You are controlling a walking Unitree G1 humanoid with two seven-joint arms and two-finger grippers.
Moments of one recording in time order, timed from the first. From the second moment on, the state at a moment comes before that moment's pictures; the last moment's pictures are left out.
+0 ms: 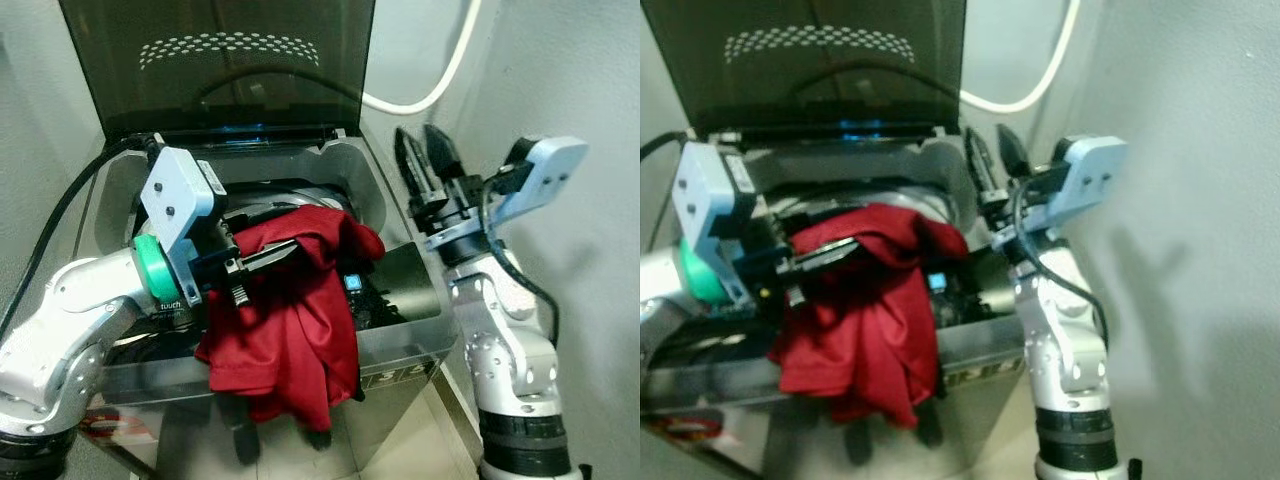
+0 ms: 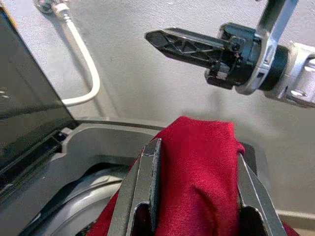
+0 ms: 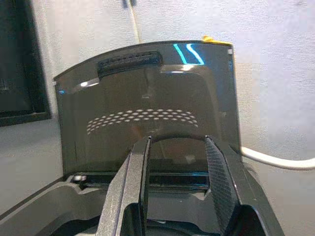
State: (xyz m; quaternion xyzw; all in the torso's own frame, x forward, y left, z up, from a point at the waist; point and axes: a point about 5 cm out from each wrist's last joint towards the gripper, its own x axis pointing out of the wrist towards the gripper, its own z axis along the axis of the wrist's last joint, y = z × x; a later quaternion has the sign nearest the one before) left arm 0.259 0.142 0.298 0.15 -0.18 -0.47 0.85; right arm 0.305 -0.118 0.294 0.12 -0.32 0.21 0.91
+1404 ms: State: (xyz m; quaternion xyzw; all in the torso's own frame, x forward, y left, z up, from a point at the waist) left arm 0.346 0.196 0.289 0.19 -0.15 -0.11 0.96; right arm 0.310 -0.116 0.285 0.12 -0.31 0.22 0.92
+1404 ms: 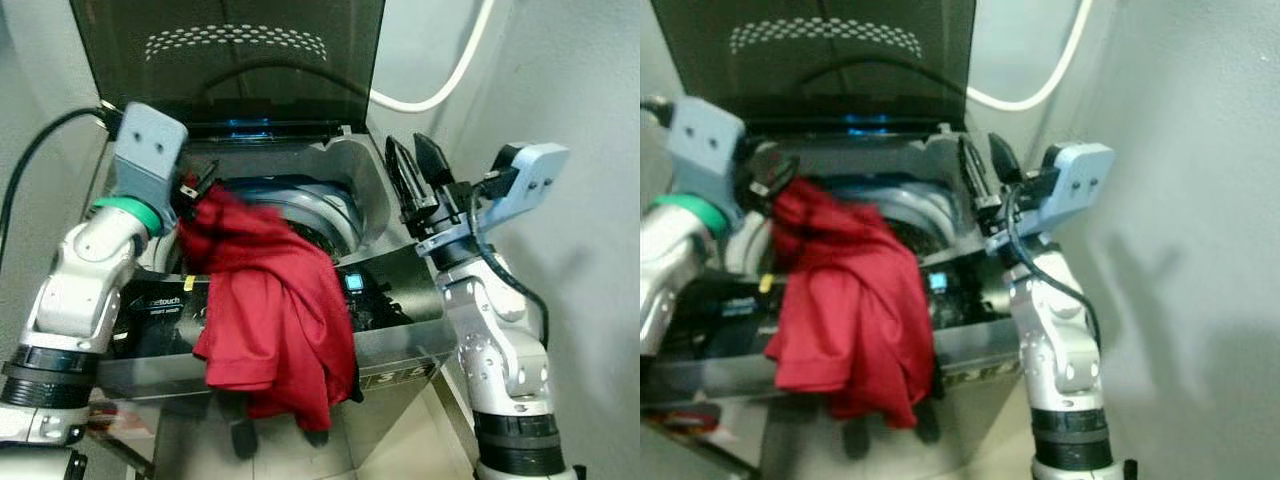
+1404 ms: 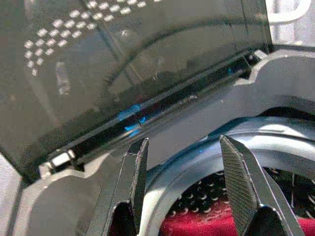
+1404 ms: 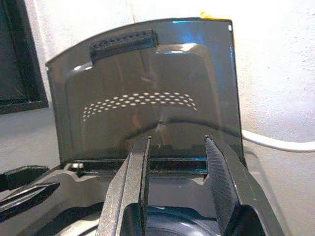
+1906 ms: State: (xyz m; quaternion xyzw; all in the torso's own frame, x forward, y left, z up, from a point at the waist) left arm 0.315 0.182 0.295 0.22 -0.19 -0.25 0.92; right arm 0.310 -0.115 0.285 0.13 -0.31 0.22 0.92
